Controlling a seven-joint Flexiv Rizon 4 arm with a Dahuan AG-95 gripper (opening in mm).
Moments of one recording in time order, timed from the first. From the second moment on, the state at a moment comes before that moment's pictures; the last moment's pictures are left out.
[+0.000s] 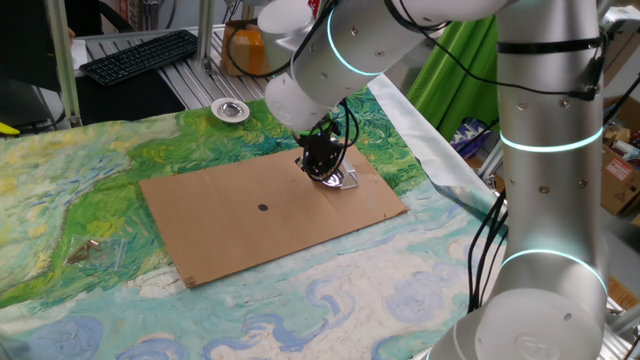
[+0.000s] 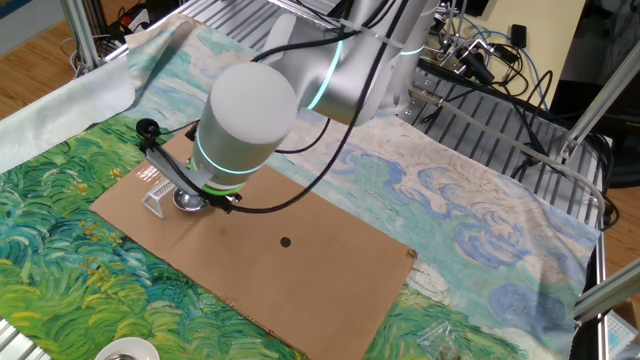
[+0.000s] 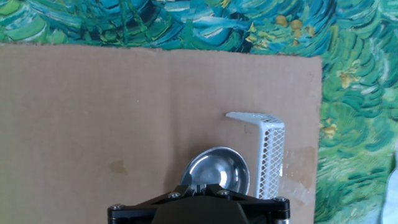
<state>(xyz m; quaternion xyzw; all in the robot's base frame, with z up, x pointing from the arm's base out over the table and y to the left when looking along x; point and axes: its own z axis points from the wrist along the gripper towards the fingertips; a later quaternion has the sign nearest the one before) 0.541 -0.151 0.014 -0.02 -0.98 0.18 0.07</state>
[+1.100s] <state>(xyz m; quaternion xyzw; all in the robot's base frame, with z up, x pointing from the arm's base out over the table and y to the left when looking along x) 0.539 -0.127 0.013 -0.07 -0.99 0.12 0.06</state>
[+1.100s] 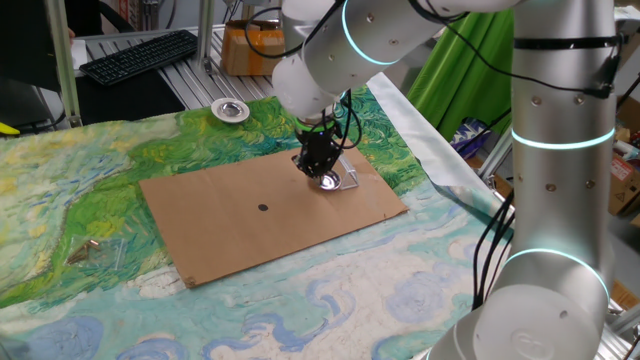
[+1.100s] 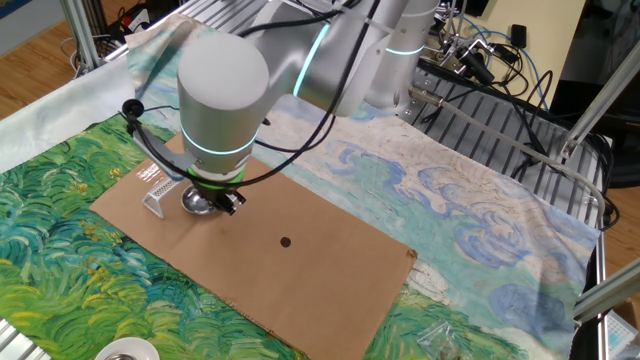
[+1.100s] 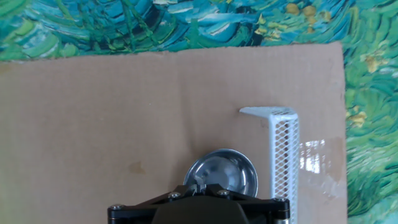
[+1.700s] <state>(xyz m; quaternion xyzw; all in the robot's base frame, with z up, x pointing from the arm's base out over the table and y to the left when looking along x) 0.533 -0.098 0.014 -0.10 -0.99 0.09 0.06</state>
